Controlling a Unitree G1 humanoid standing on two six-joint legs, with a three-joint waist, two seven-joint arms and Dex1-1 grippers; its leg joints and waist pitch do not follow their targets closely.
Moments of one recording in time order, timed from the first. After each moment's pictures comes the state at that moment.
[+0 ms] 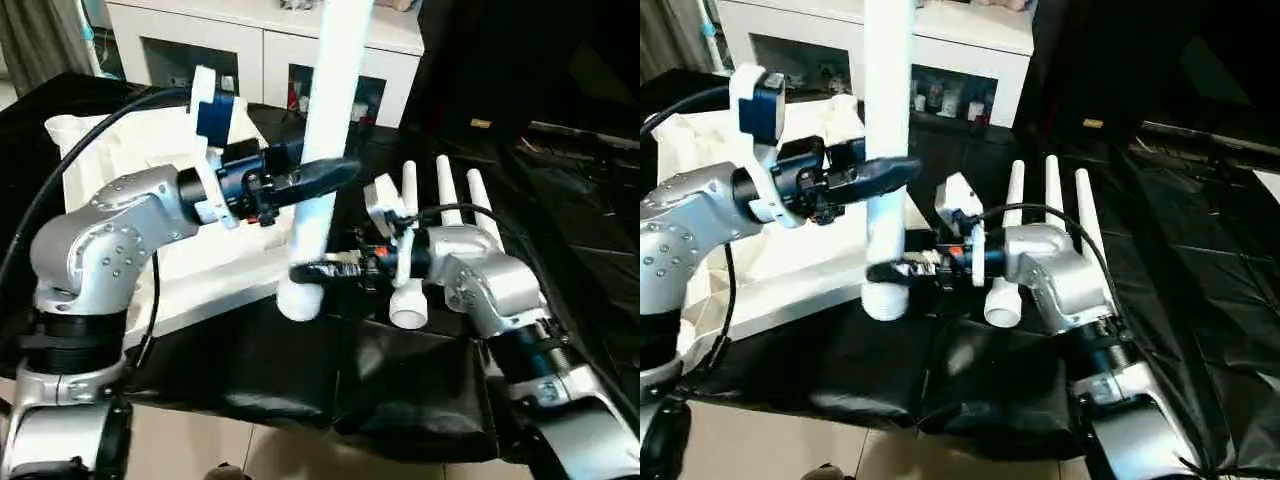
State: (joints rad) left arm -0.68 0.42 0.07 -0.10 -0.74 0.77 -0.95; right arm -0.66 -0.25 0.22 0.32 0.36 0.37 1.26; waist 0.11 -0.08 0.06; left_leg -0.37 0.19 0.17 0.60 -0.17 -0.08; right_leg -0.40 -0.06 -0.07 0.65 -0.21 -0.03
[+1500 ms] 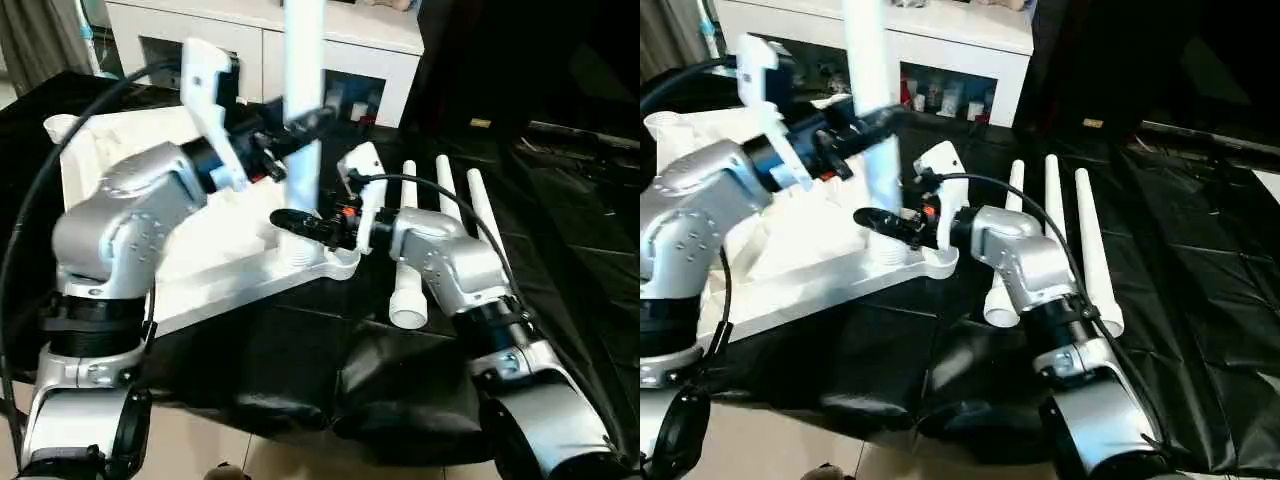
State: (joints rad) left arm -0.74 0.35 0.03 -0.06 -0.54 0.63 -0.67; right arm -0.79 -0.09 0.14 0.48 0.29 0.43 0.81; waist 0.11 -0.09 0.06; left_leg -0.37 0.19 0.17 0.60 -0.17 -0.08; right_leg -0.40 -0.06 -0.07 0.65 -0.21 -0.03
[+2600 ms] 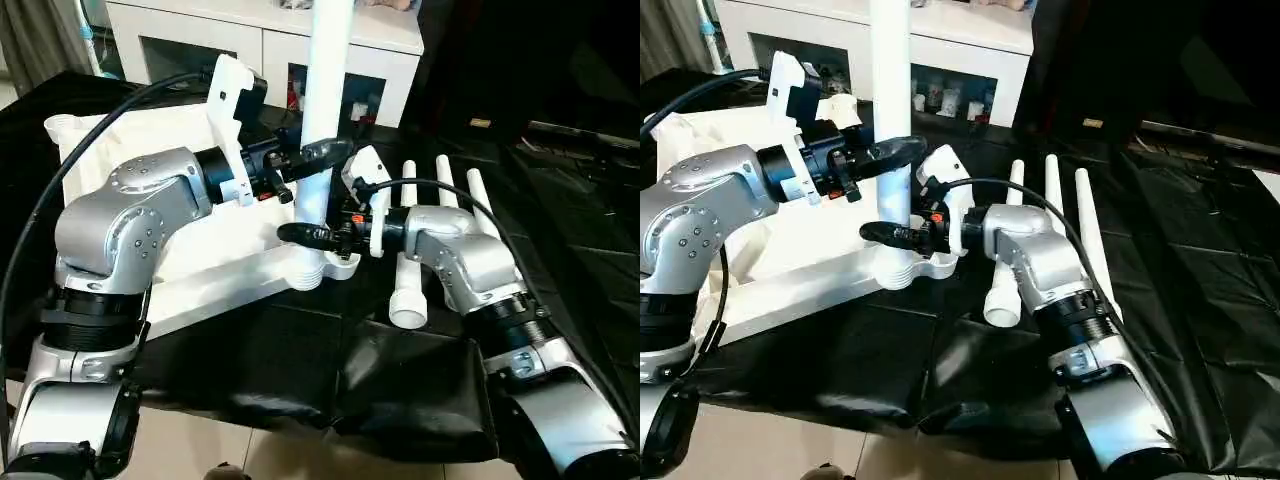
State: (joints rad) left arm -0.76 0.40 0.00 -0.02 -0.56 0.73 -0.75; right arm -0.78 -0.17 0.19 0.45 0.26 0.38 0.97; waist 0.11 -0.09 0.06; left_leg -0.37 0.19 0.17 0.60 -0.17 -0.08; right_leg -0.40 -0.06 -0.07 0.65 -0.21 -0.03
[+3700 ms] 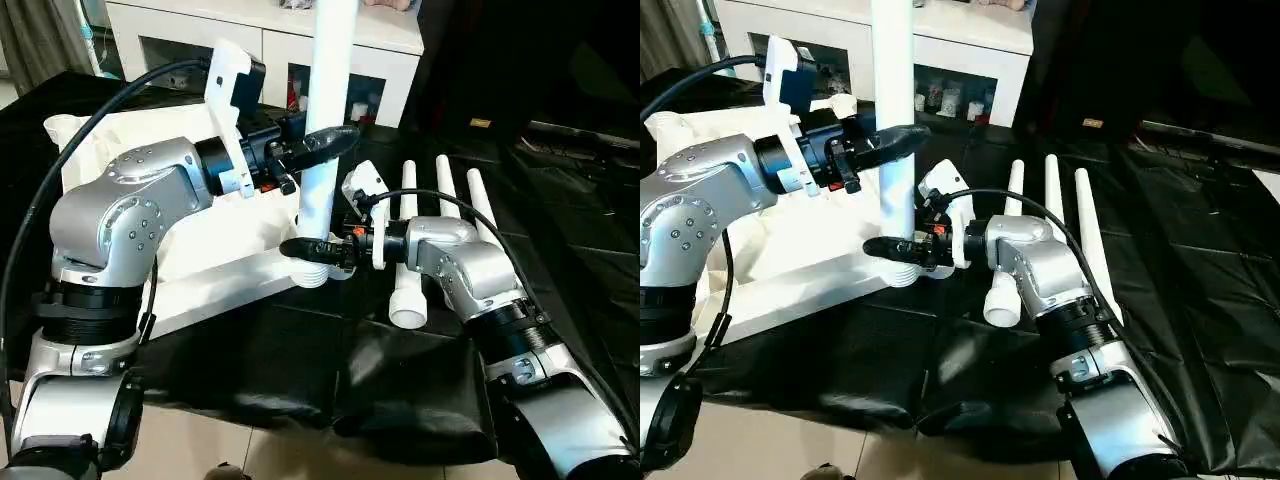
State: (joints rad) left arm -0.79 0.39 0.02 -0.03 -0.60 0.76 -0.76; right arm -0.76 -0.17 0.20 0.45 0.27 0.43 1.01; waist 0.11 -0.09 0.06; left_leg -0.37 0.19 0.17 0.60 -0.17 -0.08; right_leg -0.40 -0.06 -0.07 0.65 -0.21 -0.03
